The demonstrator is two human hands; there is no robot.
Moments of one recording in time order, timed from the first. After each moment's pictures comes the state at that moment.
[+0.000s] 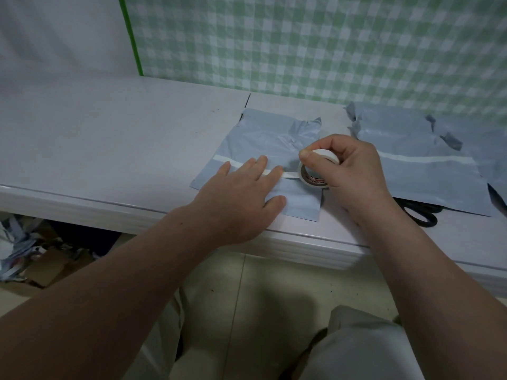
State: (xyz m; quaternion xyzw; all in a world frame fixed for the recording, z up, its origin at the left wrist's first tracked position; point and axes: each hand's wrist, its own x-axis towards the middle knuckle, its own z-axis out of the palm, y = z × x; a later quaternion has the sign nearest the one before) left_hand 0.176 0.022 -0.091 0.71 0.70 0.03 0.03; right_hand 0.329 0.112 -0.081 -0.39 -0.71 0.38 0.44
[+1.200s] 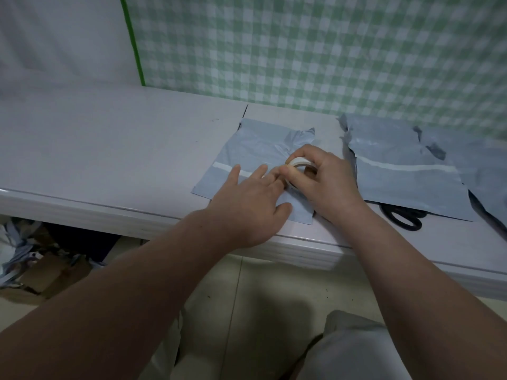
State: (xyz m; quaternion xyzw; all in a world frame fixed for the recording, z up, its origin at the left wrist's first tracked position) left_hand 0.190 0.024 -0.086 0.73 0.68 0.05 0.04; right_hand 0.319 0.117 -0.089 -0.36 -0.83 0.21 0.36
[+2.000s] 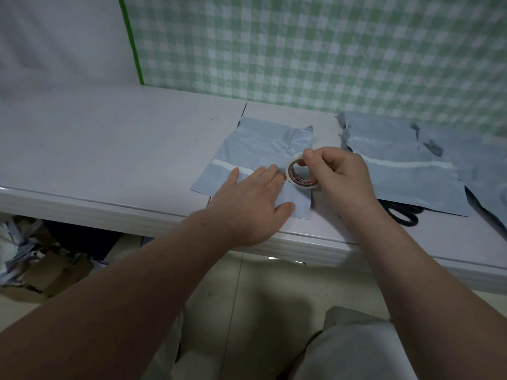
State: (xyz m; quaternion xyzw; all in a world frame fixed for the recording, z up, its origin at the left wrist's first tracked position) left_hand 0.192 0.025 -0.091 0.72 0.69 0.05 0.04; right_hand 0.332 0.110 -0.082 -0.39 -0.75 0.33 0.42
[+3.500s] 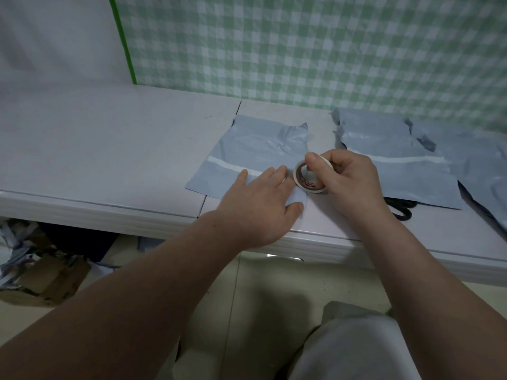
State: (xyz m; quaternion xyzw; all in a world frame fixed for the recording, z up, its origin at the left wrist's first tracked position) left_hand 0.210 0.027 -0.090 0.74 0.67 0.06 0.03; right_hand 0.350 0.107 -0.084 -0.43 -0.73 0.31 0.43
